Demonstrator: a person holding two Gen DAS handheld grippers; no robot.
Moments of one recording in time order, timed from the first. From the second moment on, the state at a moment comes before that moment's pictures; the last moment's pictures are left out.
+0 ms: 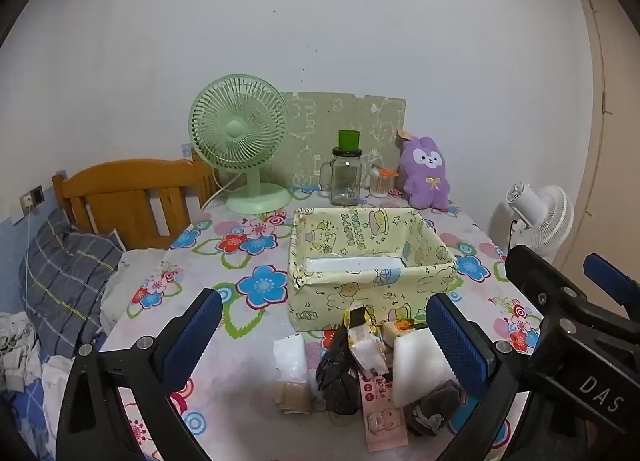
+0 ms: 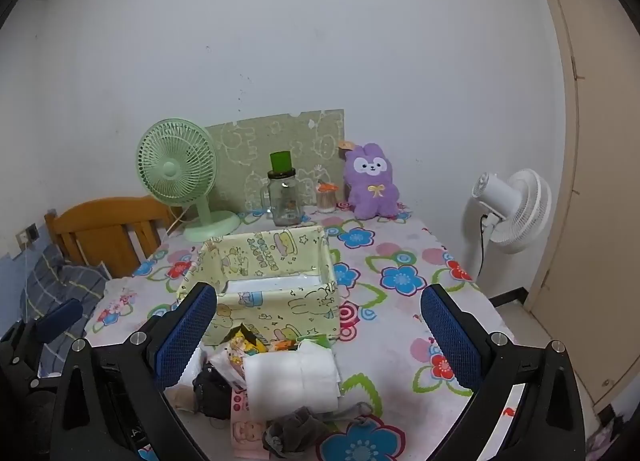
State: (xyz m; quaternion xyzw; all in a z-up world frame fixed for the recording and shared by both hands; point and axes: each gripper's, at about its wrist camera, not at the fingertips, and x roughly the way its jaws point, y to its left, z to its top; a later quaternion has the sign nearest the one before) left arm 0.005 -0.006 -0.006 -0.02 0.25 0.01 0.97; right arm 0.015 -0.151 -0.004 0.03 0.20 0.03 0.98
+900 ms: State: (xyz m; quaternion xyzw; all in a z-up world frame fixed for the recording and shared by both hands) left arm 0.009 -0.008 -0.007 -0.02 0.25 0.01 0.97; right arm 0.015 -0.164 -0.001 0.03 0.20 0.01 0.98
